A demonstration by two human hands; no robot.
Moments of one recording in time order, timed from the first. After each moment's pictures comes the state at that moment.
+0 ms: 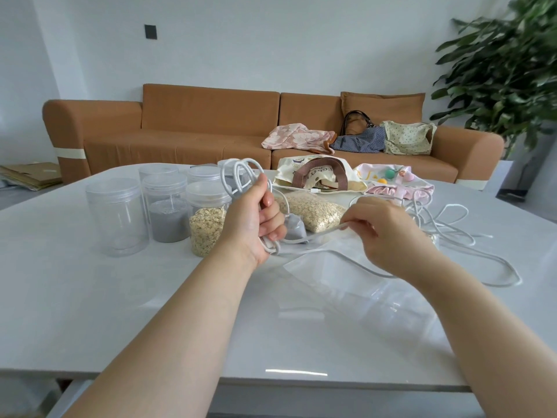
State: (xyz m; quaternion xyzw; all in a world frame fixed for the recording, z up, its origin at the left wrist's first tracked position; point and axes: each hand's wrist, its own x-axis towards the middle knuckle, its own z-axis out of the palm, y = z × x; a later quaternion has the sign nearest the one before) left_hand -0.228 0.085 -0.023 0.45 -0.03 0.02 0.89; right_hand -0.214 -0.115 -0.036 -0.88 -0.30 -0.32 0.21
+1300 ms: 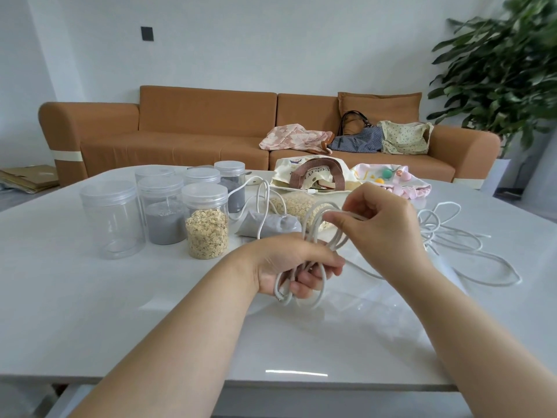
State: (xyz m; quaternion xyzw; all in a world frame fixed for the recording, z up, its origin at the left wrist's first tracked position) left_hand -0.240 0.067 -0.036 0.68 -0.16 -0.34 0.64; right_hand -0.240 -0.086 -0.027 -0.81 -0.17 -0.36 0.44
